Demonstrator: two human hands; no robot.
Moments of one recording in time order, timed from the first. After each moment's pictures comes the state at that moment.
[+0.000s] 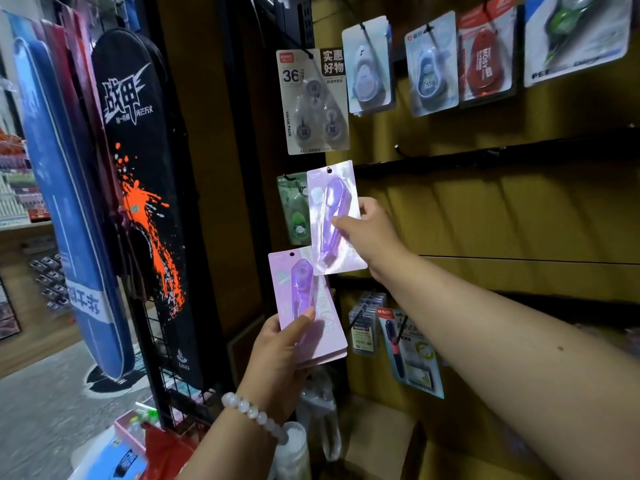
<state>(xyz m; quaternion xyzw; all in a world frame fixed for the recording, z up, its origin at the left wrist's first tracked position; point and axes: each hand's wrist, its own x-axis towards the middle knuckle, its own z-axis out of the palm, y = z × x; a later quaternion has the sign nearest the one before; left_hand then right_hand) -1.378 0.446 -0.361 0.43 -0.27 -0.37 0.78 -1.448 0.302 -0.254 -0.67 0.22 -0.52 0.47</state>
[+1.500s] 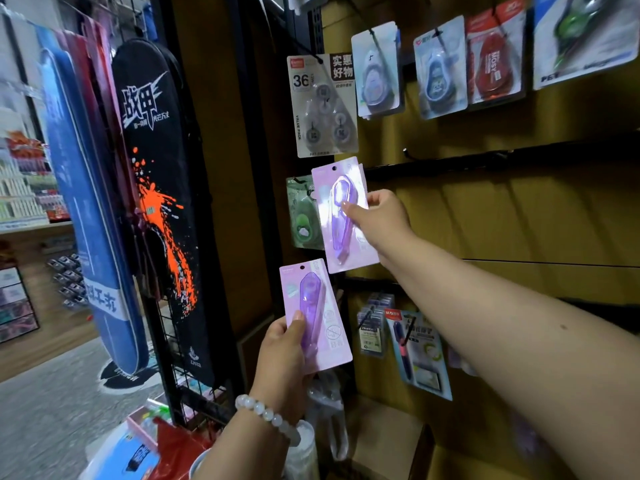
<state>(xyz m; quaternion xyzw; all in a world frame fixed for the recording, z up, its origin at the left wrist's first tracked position) -1.383 0.452 -0.358 0.51 -0.22 -0.31 0.77 -1.450 0.302 -0.235 -0.65 0.26 -0.55 0.45</state>
